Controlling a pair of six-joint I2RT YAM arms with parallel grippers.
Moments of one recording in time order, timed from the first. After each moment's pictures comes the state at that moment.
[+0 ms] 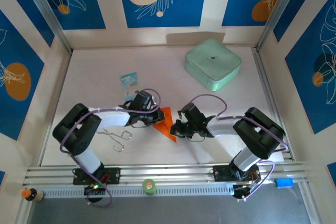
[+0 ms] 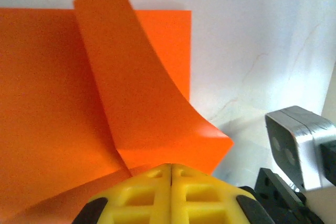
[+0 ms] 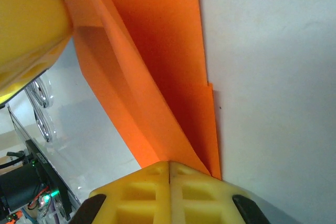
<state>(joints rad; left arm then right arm) -0.67 1.66 0.75 0.05 0.42 -0.97 0.76 1.57 0.52 0.14 -0.44 0.98</state>
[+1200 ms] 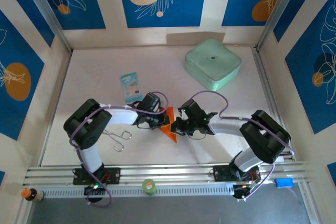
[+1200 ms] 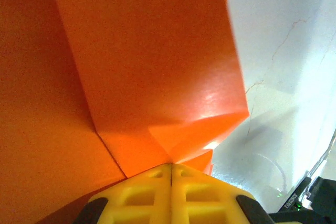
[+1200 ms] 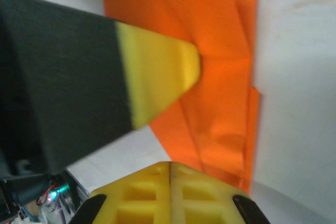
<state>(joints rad) -0.72 1.78 0.83 0.00 0.44 -0.97 0.74 1.51 0.60 0.00 -0.44 0.95</state>
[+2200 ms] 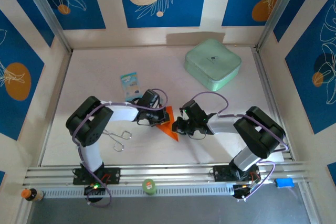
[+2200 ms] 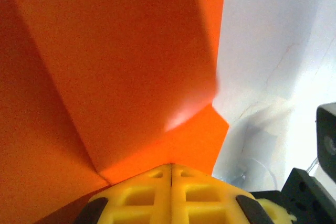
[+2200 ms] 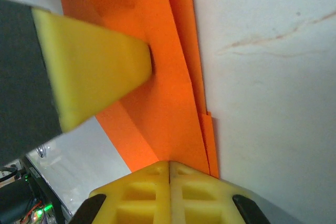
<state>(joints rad) -0.67 1.83 0.89 -0.02 0.48 -0.96 0.72 1.58 0.56 0.08 -0.42 0.93</state>
